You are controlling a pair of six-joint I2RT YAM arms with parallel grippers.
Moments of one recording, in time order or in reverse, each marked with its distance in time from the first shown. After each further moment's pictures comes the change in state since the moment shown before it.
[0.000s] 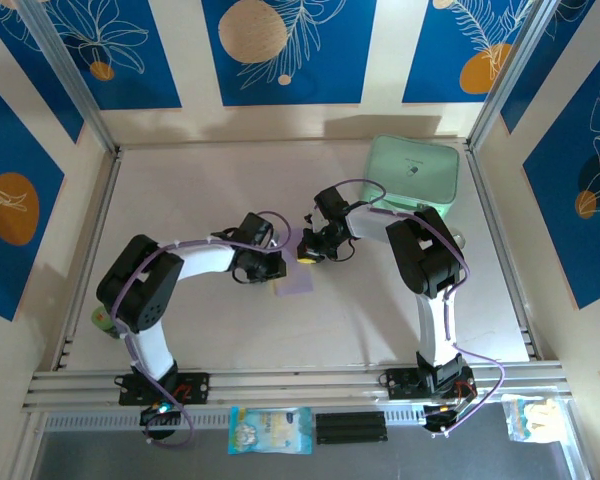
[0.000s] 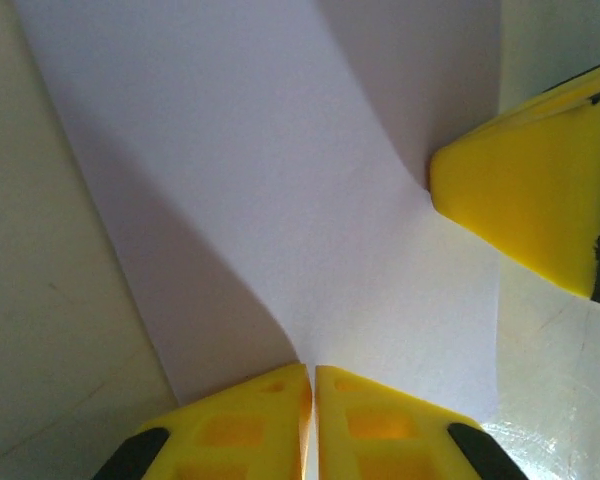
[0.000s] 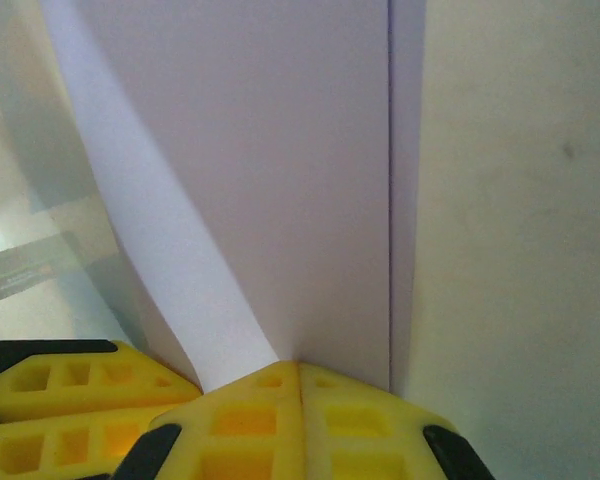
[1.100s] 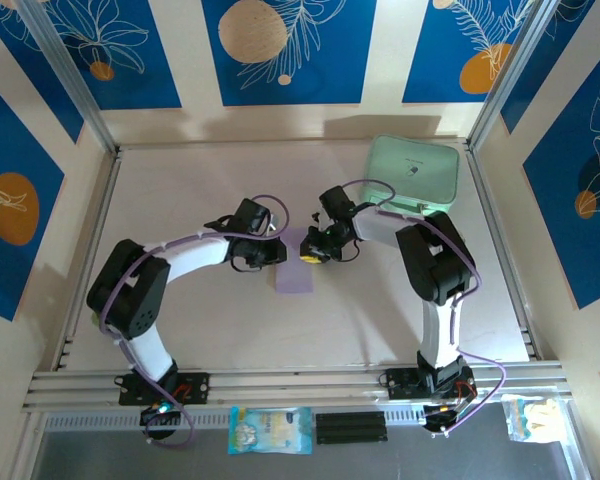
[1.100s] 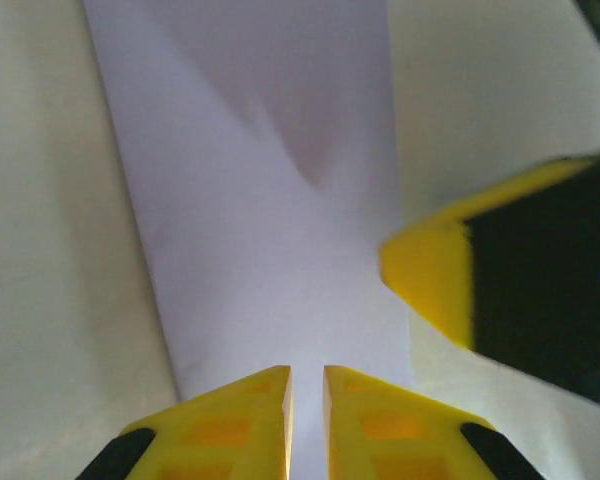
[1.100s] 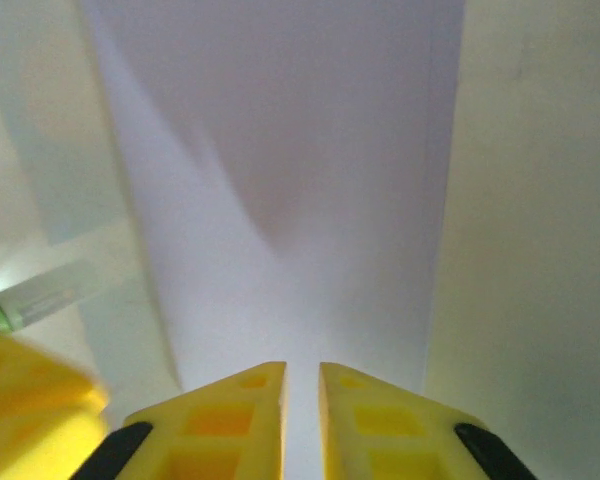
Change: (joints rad) left arm 0.025 -0.054 0.088 -0.045 -0.040 0.024; right arm -0.004 -0.117 -0.072 0.024 0.024 0.118
